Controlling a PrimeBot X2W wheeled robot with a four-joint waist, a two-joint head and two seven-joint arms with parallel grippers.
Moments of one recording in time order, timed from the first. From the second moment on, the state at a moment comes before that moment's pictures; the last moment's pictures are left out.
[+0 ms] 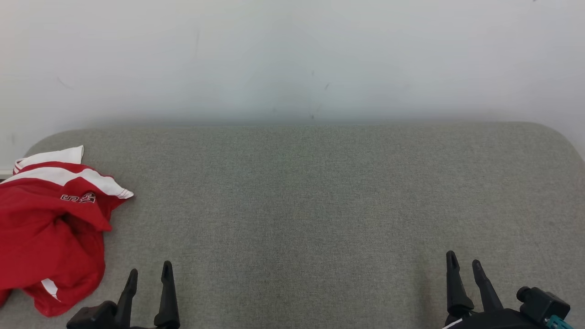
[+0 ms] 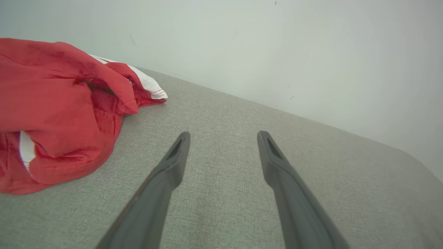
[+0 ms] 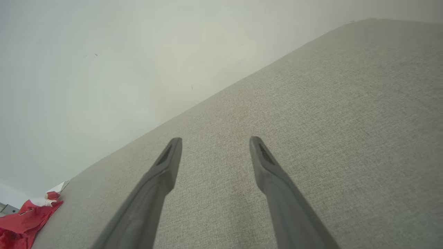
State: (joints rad) left arm 0.00 0.12 -0.10 0.14 -0.47 0.03 -0.13; right arm -0.02 -0.05 -0.05 0.30 0.54 0.13 -0.16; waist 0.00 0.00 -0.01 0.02
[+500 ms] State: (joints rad) left arm 0.01 0.14 -0.12 0.15 -0.35 0.05 -0.18; right arm -0.02 -0.05 -0.04 0.30 0.41 0.13 -0.19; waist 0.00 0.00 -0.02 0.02
